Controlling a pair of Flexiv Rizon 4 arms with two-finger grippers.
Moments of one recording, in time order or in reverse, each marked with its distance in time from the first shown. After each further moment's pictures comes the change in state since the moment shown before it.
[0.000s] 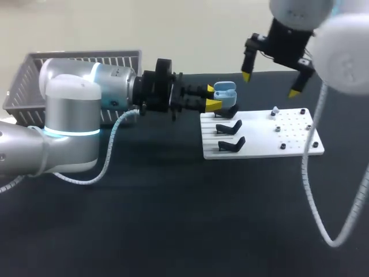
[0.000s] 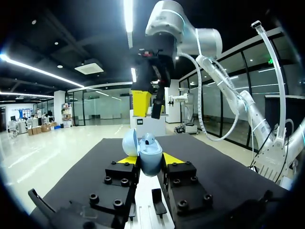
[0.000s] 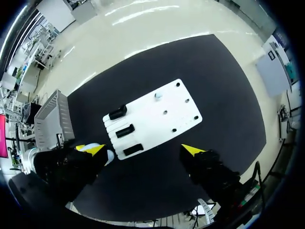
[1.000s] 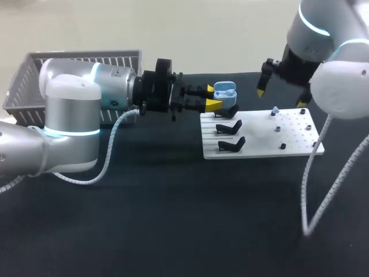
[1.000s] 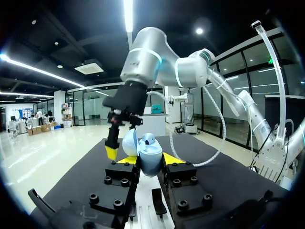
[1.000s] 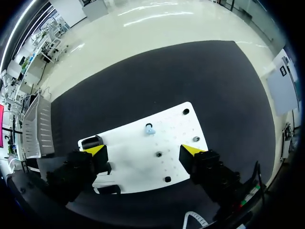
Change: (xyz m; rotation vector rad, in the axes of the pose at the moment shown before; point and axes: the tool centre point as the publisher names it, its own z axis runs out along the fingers) left arm 0.000 0.000 0.000 0.000 0.000 0.000; right arm -0.066 -0.033 0.123 -0.039 0.019 -0.098
